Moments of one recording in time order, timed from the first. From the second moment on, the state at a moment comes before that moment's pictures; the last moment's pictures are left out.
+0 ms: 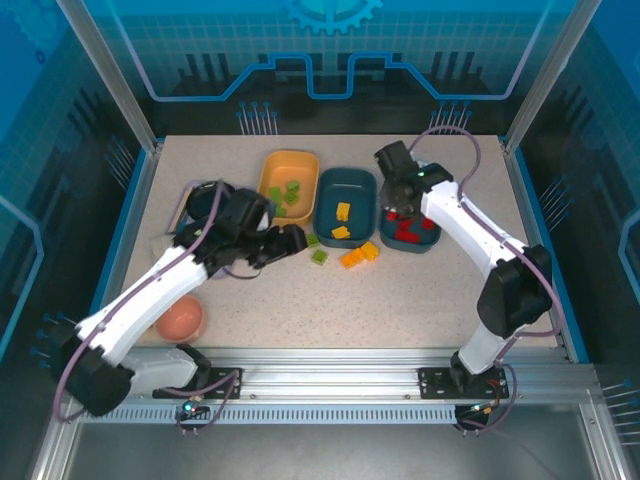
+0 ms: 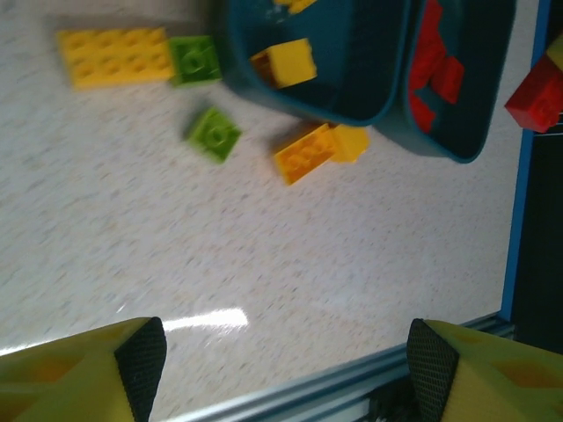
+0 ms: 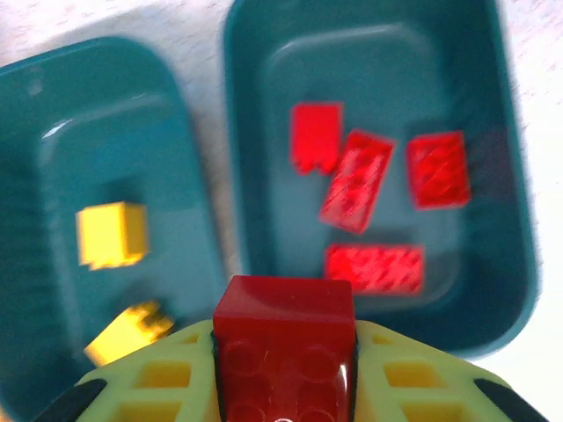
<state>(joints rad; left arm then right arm) -0.55 1.26 1.14 -0.76 0.21 -0.88 0.41 1.71 1.53 -0.94 0.32 0.72</state>
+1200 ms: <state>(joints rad) -0.58 1.67 1.30 -0.79 0.16 -0.97 0.23 1.99 1.79 -0.88 0.26 0.32</state>
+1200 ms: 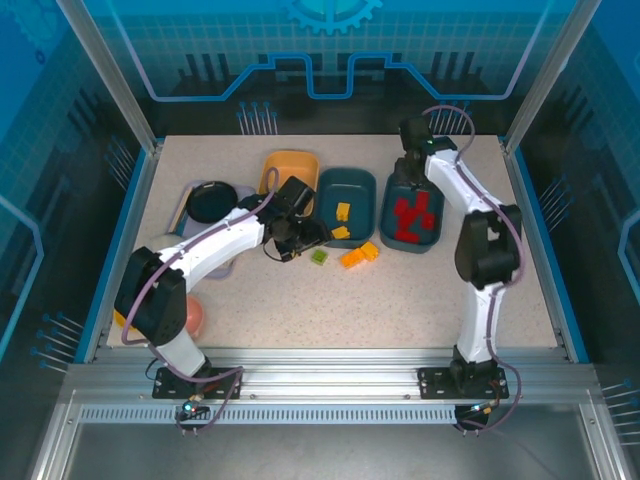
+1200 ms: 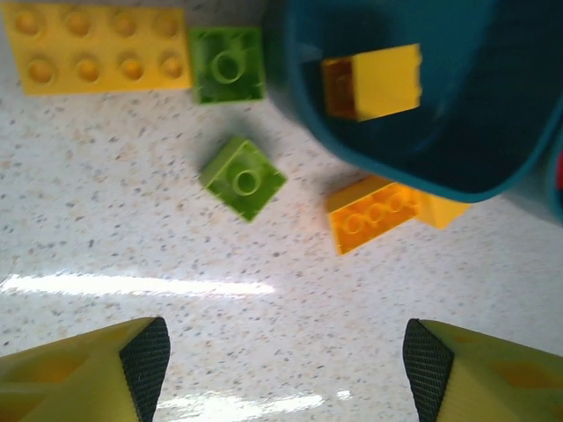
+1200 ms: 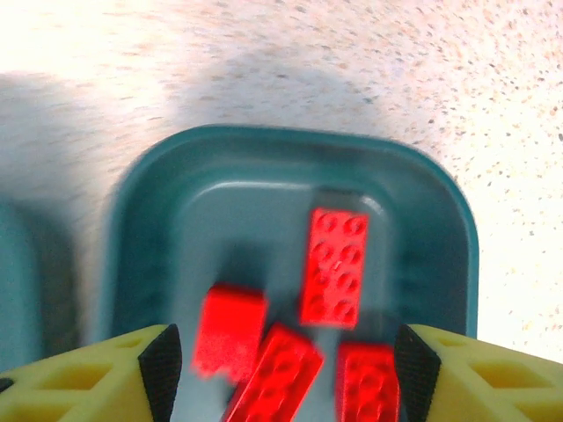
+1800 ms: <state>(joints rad) -0.63 1.94 1.38 -0.79 0.07 -0.49 0.38 1.04 0.87 -0.58 -0.23 0.46</state>
